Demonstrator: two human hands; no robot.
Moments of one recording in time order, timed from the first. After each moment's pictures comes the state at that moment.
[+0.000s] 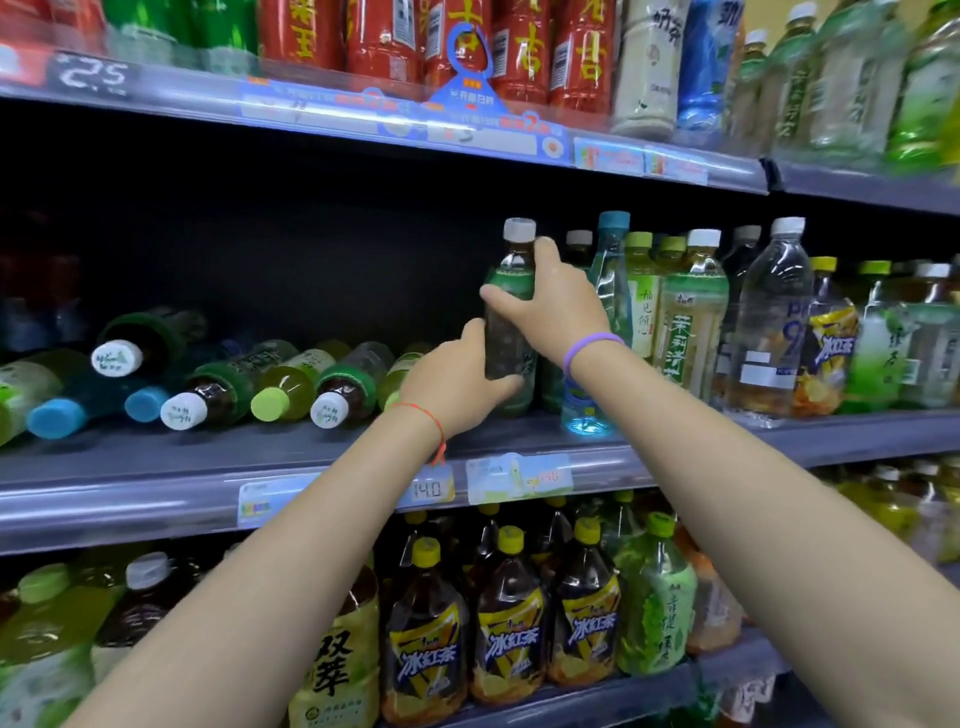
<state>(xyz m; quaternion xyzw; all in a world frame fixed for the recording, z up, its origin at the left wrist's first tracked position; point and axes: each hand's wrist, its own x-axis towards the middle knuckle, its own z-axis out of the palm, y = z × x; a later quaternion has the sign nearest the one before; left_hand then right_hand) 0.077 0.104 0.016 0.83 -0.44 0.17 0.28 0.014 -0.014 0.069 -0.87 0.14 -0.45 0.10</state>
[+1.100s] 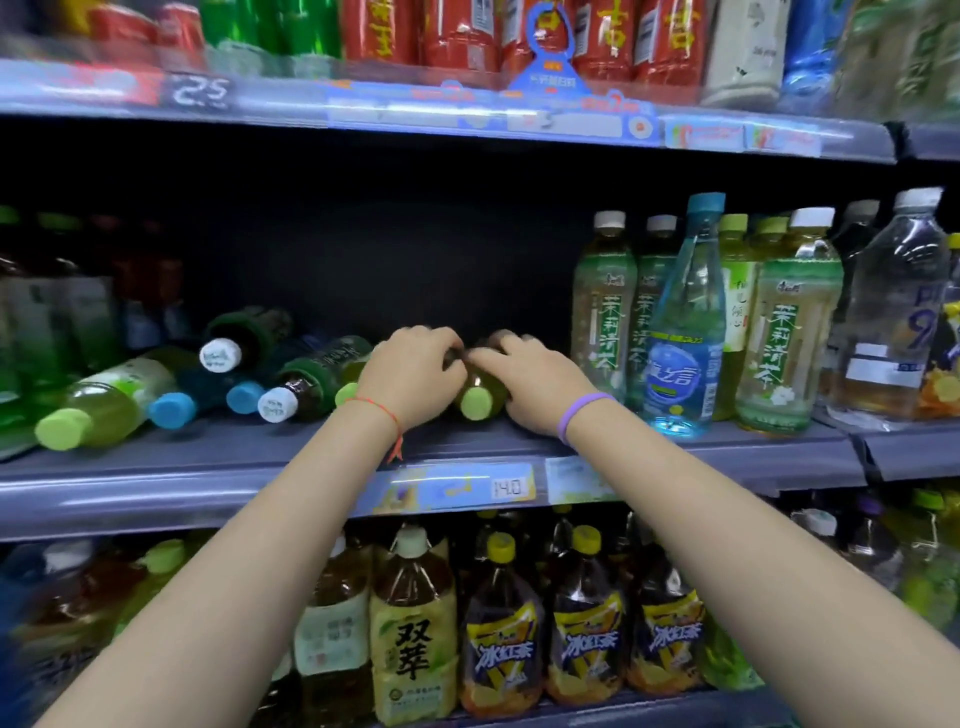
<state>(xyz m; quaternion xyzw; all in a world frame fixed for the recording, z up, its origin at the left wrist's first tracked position) 0.144 0.182 0.010 0.86 -0.38 0.26 0.22 0.075 0.025 0.002 -0.96 0.01 -0.25 -0.13</state>
